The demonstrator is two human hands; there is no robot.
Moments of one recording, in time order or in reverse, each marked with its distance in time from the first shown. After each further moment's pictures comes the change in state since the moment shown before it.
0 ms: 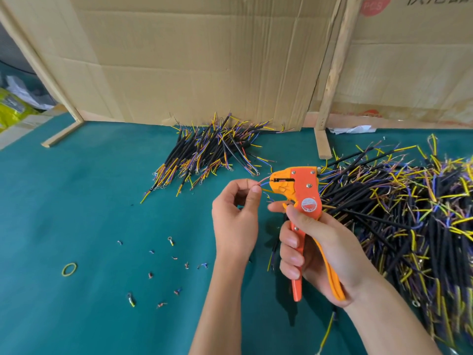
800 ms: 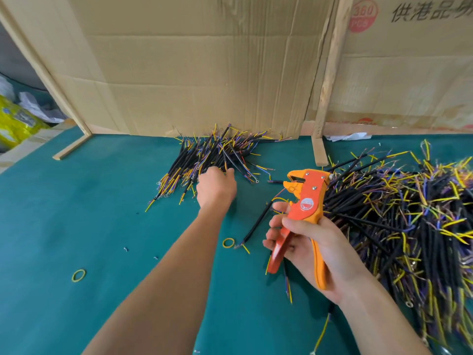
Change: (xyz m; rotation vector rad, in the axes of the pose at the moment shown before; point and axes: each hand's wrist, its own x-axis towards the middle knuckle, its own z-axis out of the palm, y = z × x) left_hand 0.105 -0.010 -0.001 0.809 0.068 -0.383; right_hand 0.003 -0.004 0.000 0.088 0.061 -0.075
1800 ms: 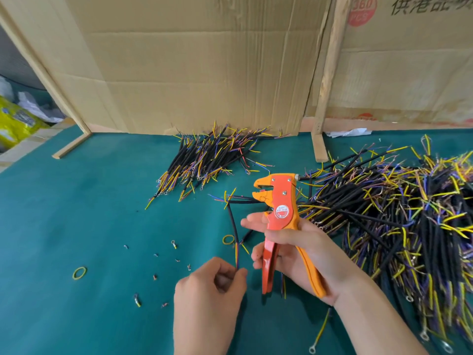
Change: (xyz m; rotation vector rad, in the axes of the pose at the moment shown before) left_hand -0.179 -0.098 -0.050 -0.159 0.026 0.268; right_hand -0.004 0.007 0.008 -0.116 -0.112 0.170
